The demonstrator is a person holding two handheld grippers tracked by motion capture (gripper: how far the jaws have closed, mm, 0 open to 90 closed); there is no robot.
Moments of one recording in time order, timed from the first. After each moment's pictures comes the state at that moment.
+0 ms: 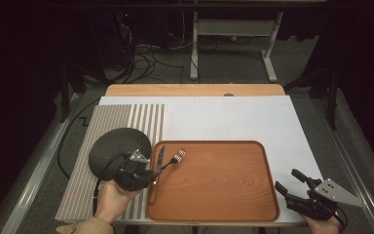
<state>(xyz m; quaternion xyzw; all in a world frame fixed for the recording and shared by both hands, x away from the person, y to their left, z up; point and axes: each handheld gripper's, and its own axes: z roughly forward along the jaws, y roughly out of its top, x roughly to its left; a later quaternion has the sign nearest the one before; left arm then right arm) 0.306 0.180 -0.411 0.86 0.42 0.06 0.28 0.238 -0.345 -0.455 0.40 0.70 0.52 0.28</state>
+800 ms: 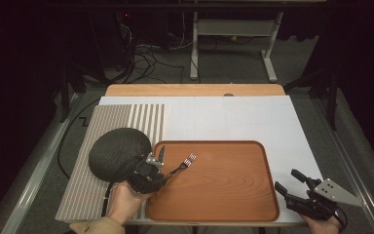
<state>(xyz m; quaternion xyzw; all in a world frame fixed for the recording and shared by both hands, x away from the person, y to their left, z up) 0.297 0.145 -0.422 0.88 0.40 0.05 0.26 0.238 -0.345 -0.455 0.40 0.71 0.52 0.28</state>
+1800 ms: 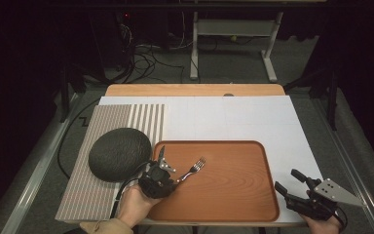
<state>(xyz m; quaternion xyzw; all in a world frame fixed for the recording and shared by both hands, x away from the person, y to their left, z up) 0.297 0.112 -0.430 0.89 0.37 0.04 0.25 0.239 -0.344 -0.455 0.40 0.71 0.52 0.28</state>
